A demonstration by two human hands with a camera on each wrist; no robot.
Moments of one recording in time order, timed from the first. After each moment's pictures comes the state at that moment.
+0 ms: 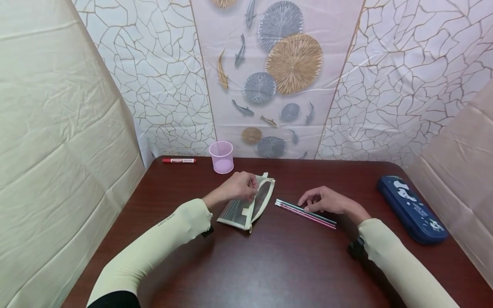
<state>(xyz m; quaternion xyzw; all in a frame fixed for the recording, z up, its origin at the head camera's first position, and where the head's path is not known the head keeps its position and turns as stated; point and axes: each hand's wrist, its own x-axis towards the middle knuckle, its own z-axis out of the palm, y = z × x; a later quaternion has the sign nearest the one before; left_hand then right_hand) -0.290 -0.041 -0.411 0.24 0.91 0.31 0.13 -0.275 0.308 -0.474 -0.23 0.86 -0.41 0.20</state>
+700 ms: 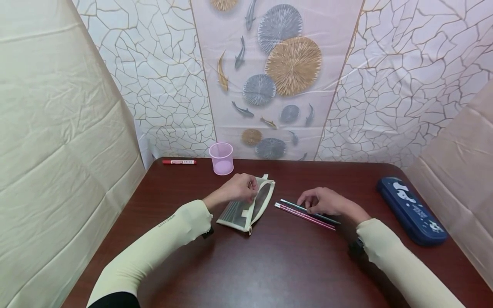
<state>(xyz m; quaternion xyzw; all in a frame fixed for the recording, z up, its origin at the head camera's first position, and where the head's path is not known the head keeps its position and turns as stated) -0.291 -0.041 -0.412 0.25 0.91 0.30 0.13 -0.272 0.299 -0.462 -0.25 0.91 -0.30 0.16</state>
